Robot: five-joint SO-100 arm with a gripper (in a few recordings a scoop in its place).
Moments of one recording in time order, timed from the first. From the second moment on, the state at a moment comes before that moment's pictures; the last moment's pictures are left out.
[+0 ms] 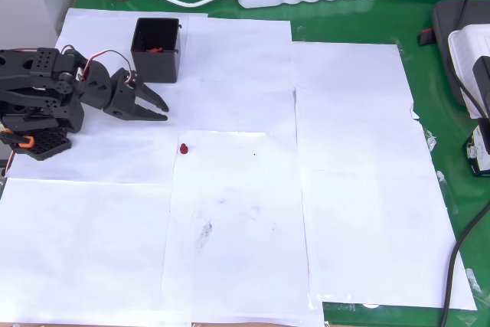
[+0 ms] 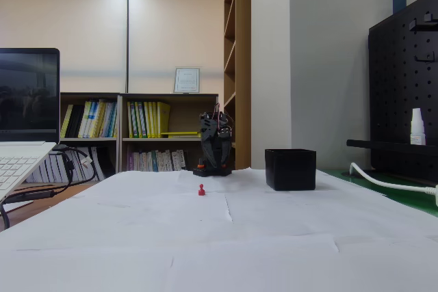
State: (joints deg) arm 3.4 7.8 5.7 32.2 -75.2
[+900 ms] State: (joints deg) arm 0.4 36.4 4.3 -11.4 -82.0
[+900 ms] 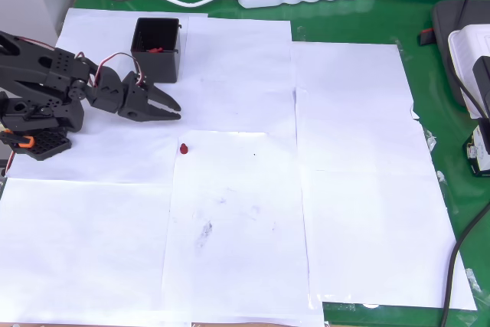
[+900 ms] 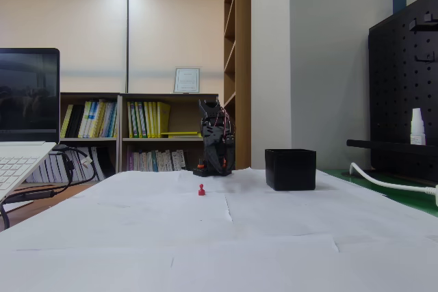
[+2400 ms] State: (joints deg) arm 13.5 56.3 4.3 -44.3 -88.2
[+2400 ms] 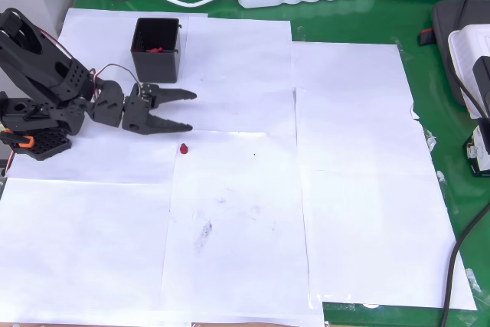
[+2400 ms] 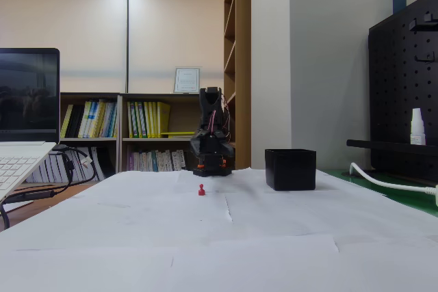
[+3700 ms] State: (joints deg) arm 19.5 76.6 4.7 -57.5 -96.0
